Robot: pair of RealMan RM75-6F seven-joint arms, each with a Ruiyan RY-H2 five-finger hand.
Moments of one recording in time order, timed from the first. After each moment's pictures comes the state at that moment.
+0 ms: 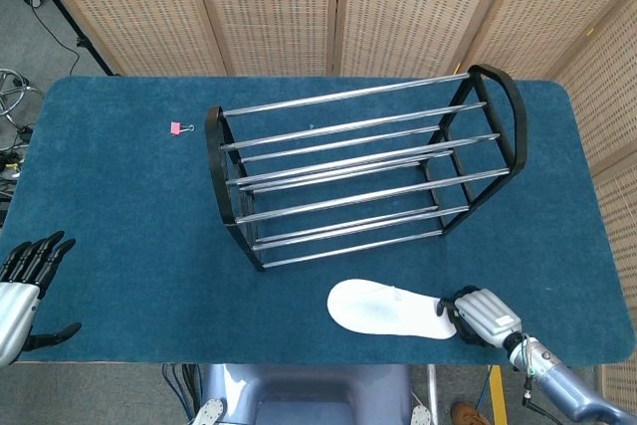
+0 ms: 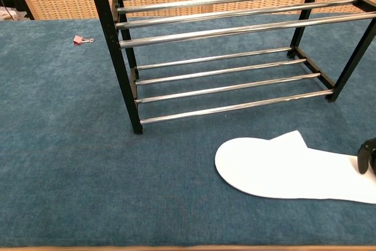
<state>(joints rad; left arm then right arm) -0.05 -0.78 0.05 -2.09 1.60 1.43 0.13 0.45 -1.18 -0.17 -1.54 -1.65 0.94 0.19</state>
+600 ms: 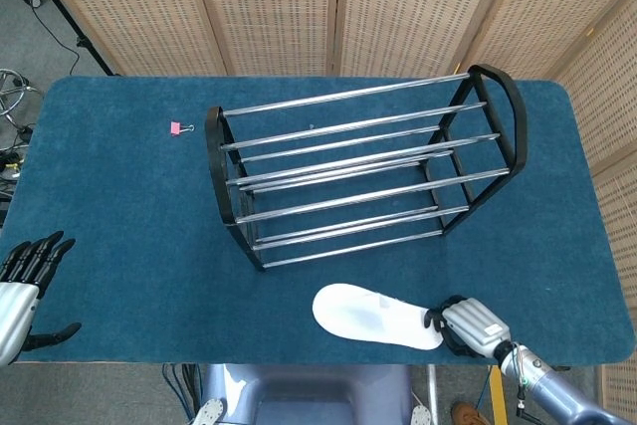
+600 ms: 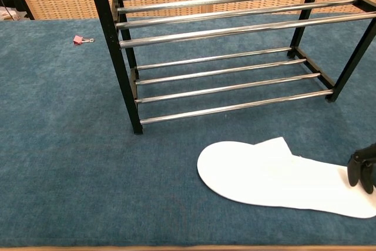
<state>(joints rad) -0.05 -0.78 0.05 -2.09 1.60 1.44 0.13 0.47 -1.17 -0.20 -1.60 -1.69 0.94 0.19</state>
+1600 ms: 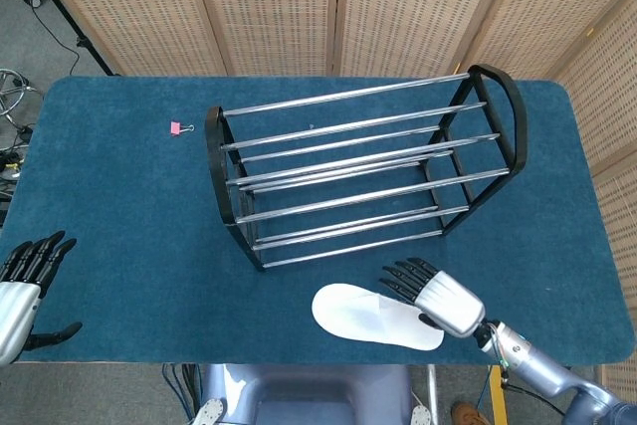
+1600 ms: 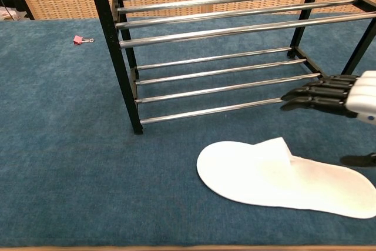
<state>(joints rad) -0.06 -0.78 0.05 -2.09 1.59 1.43 0.13 0.49 -1.40 -0.12 -1.22 -2.00 1.32 0.03</state>
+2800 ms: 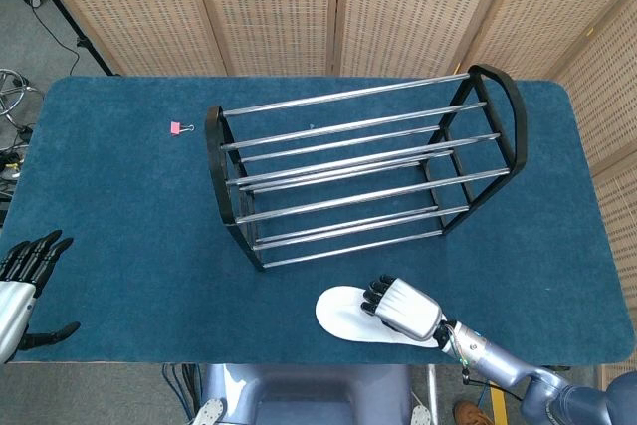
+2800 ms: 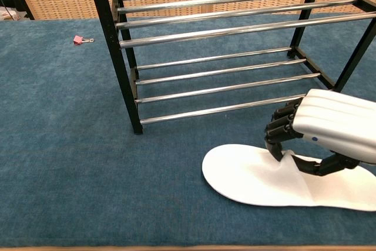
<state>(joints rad) -0.06 -0.76 0.05 -2.08 1.60 1.42 0.07 0.56 -1.58 -0.15 -1.12 -1.99 1.35 0.03</state>
